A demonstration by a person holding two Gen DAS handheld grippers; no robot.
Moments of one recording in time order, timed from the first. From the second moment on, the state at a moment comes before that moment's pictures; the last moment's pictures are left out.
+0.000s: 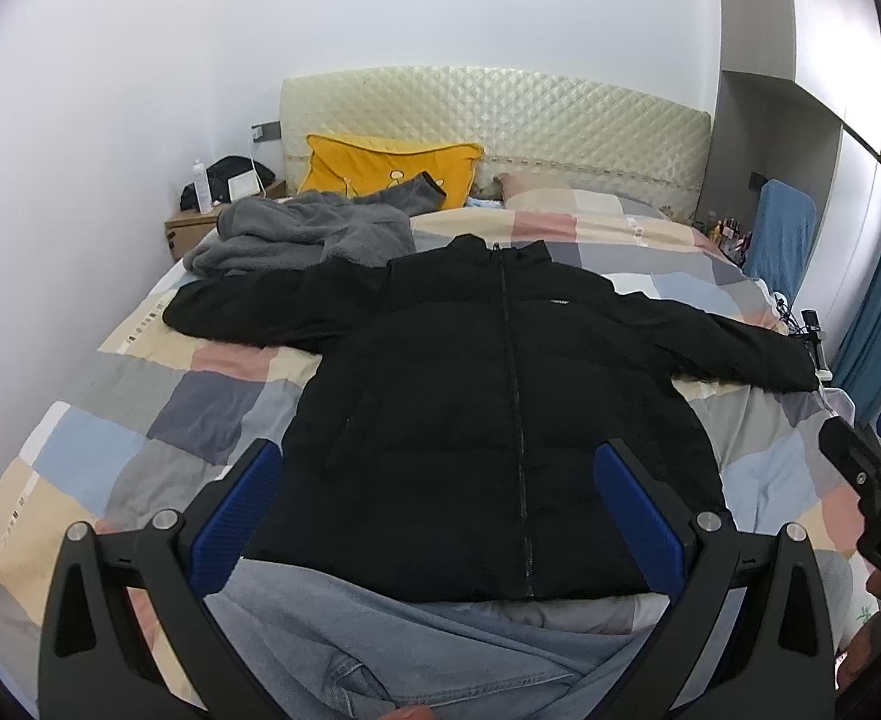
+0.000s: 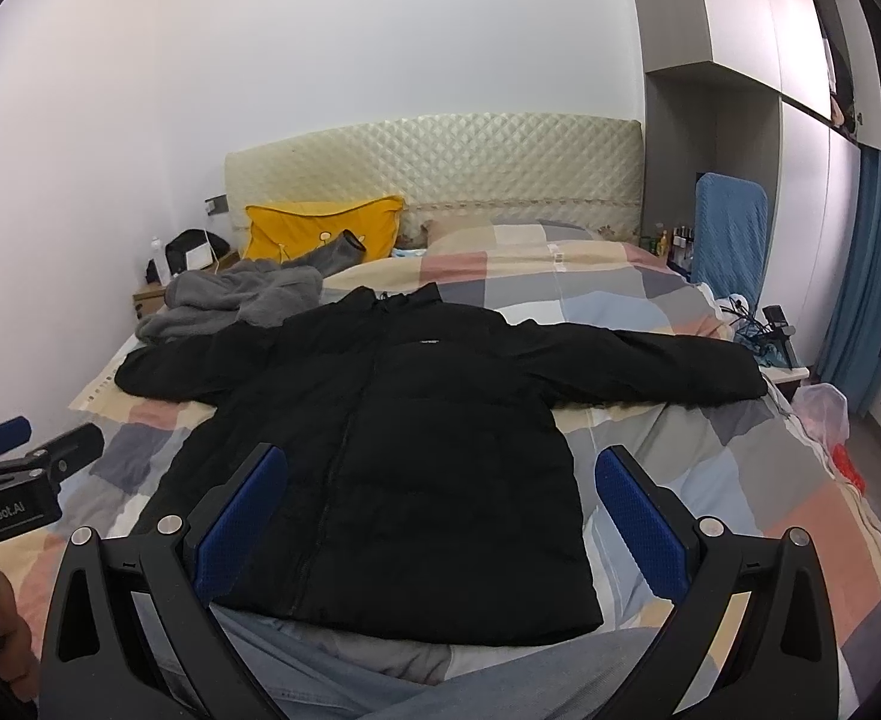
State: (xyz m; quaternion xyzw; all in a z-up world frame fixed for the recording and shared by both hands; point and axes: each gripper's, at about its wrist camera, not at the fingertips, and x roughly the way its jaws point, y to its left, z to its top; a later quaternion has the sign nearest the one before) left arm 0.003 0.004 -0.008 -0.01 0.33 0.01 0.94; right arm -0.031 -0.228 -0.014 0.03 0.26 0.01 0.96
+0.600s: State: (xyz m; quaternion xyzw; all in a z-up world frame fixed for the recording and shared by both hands) left arm 0.008 0.002 -0.011 -0.02 0.34 0.01 0.94; right arm -0.032 -0.225 -0.012 0.03 0.26 0.01 0.96
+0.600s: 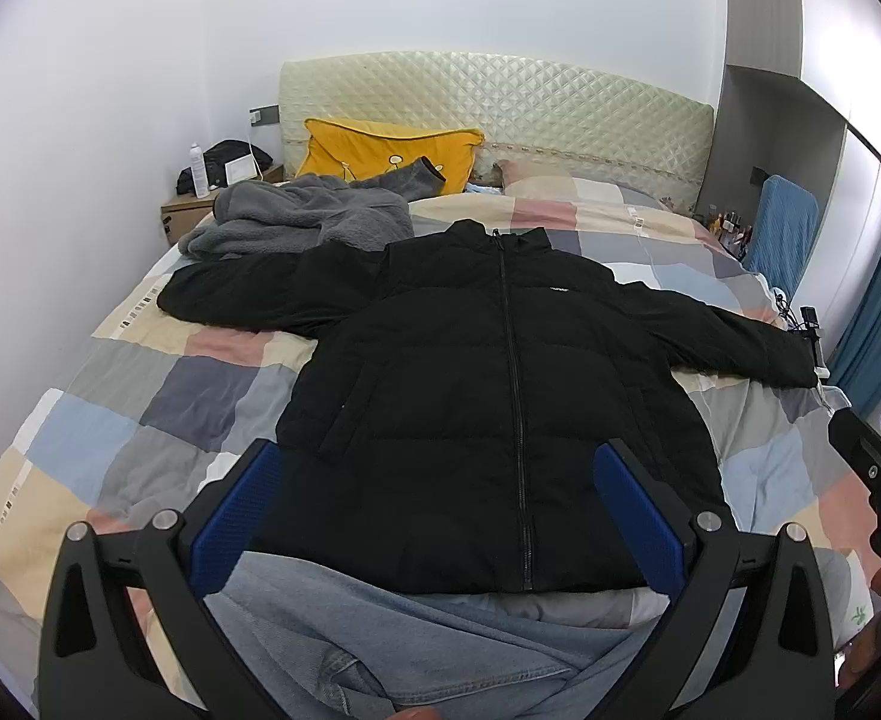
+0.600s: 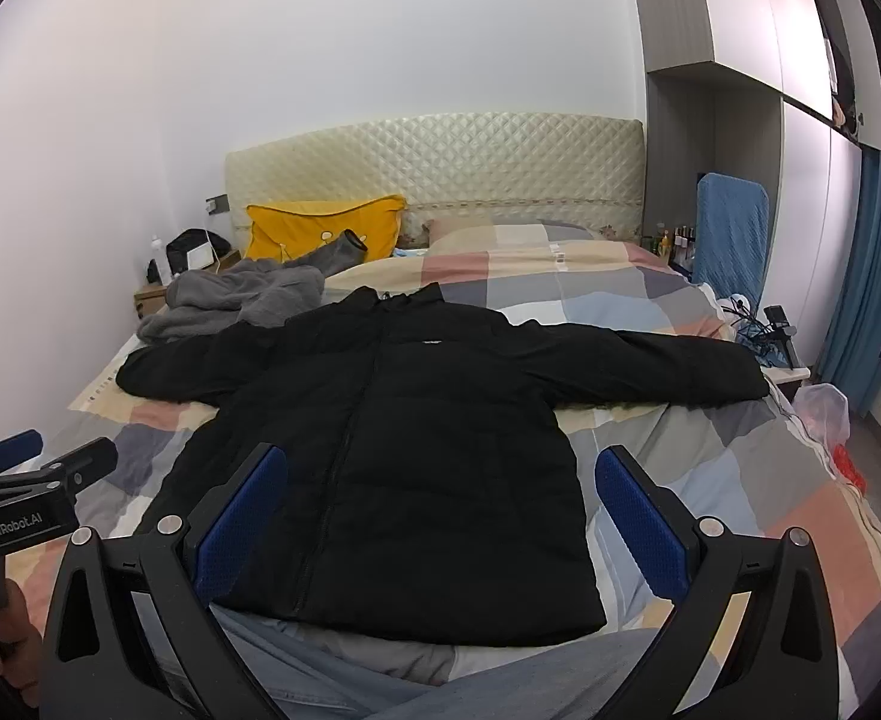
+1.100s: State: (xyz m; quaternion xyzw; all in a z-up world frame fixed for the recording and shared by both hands) left arm 0.006 0.003 -0.014 -0.02 0.34 0.01 0.94; right arm -0.033 -0.225 -0.011 0.03 0.26 0.01 0.96
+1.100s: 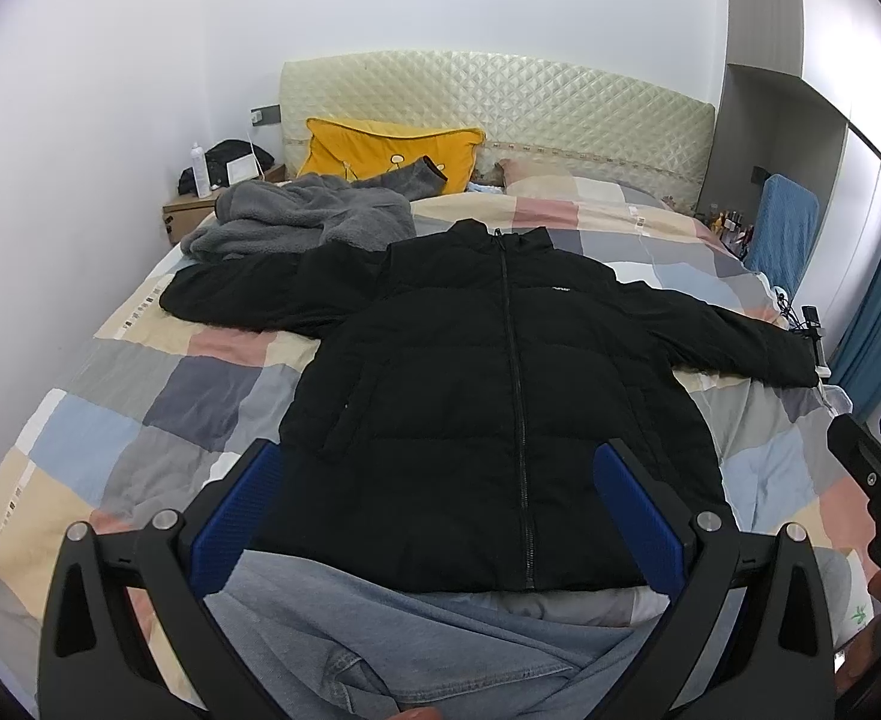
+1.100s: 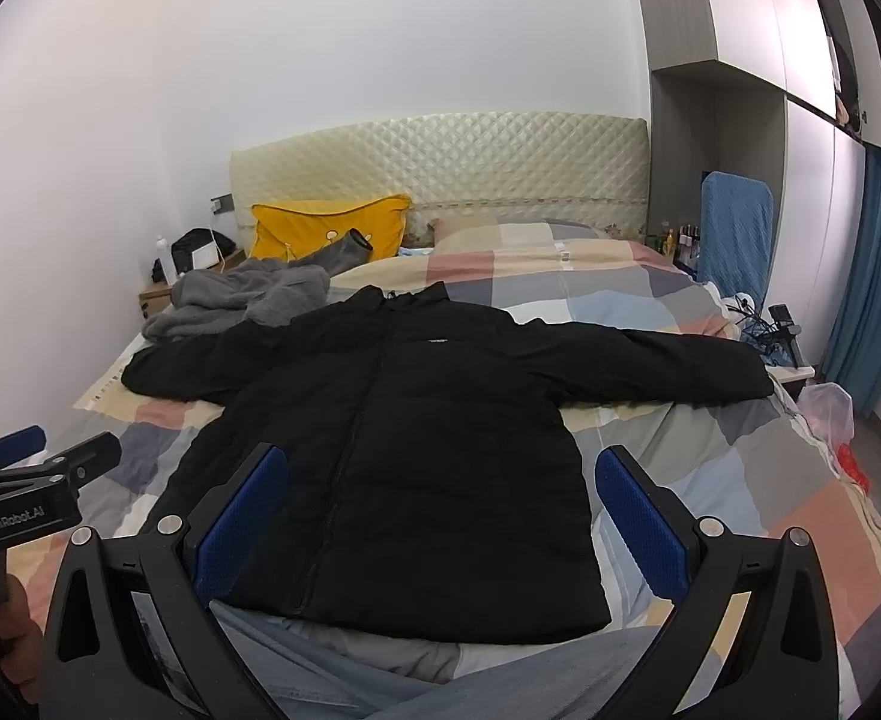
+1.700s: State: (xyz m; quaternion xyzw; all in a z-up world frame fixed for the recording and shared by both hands) left arm 0.009 0.008 -0.016 -0.02 0.36 0.01 0.93; right arm -0.029 -0.227 -0.013 0.03 0.27 0.02 0.96
